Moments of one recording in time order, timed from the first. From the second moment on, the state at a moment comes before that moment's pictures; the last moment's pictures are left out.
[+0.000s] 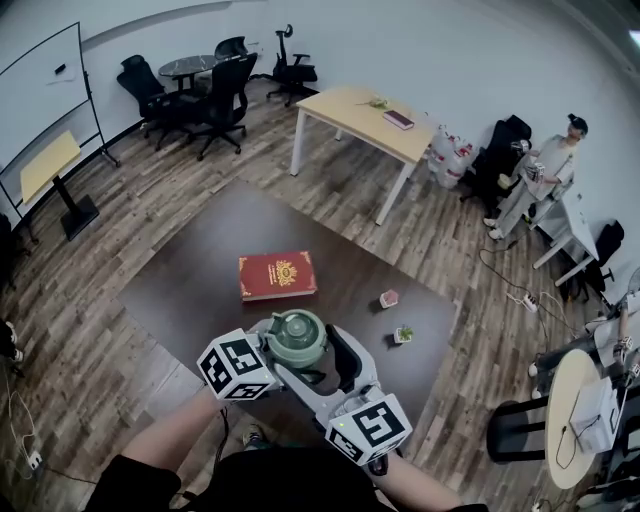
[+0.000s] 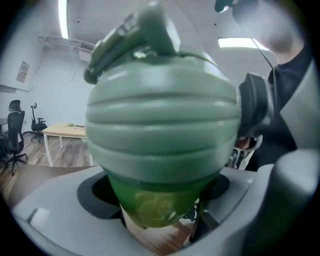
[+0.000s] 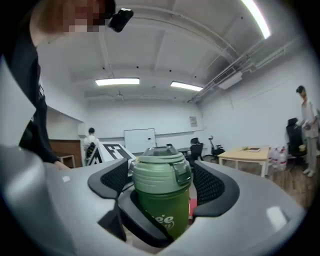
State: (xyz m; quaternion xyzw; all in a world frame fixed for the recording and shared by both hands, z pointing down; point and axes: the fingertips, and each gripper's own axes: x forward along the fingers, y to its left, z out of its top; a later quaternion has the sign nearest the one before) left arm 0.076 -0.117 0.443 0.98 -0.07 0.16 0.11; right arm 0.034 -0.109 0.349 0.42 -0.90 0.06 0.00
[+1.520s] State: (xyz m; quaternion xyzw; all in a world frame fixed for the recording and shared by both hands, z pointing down) left arm 0.058 -0.110 0.428 0.98 -0.05 0.15 0.12; right arm 0.035 -0.098 0.334 0.21 -0.98 0.05 -0.02
